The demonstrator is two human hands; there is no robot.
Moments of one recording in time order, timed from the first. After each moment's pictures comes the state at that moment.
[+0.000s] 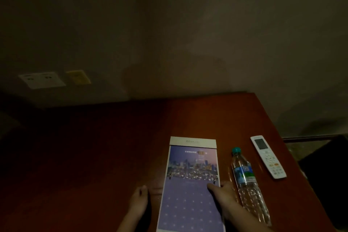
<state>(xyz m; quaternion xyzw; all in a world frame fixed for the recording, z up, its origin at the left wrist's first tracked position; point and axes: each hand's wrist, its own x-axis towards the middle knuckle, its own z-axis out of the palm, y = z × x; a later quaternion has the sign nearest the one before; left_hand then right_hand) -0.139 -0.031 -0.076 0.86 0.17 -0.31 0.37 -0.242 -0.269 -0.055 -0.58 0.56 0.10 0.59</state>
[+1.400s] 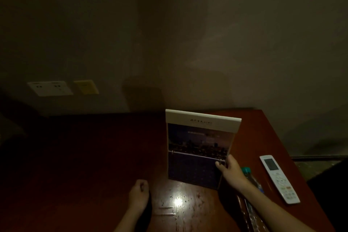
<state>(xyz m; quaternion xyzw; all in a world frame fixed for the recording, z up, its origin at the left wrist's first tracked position) -0.084 -0.041 -0.058 0.89 0.10 -0.20 0.41 -0.167 -0.323 0.009 -0.71 0.28 -0.02 0.64</state>
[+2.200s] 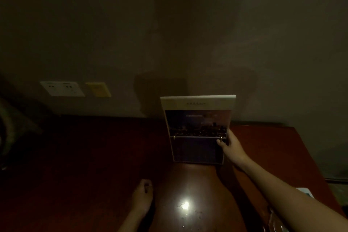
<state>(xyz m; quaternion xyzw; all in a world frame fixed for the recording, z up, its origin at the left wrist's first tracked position) -0.019 -0.041 -0.062 0.90 0.10 -0.20 0.38 -0.016 -0.346 0.025 -0.79 0.20 -0.04 0.58</state>
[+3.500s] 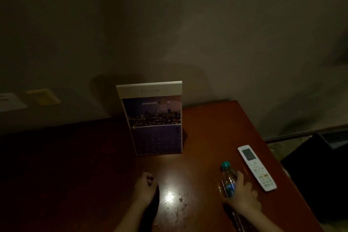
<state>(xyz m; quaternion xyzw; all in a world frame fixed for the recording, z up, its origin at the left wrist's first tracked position) -0.066 -0.119 -0.081 0.90 -0.02 -0.23 0.37 -0.246 -0.348 -0.025 -0.80 0.50 0.17 0.30</state>
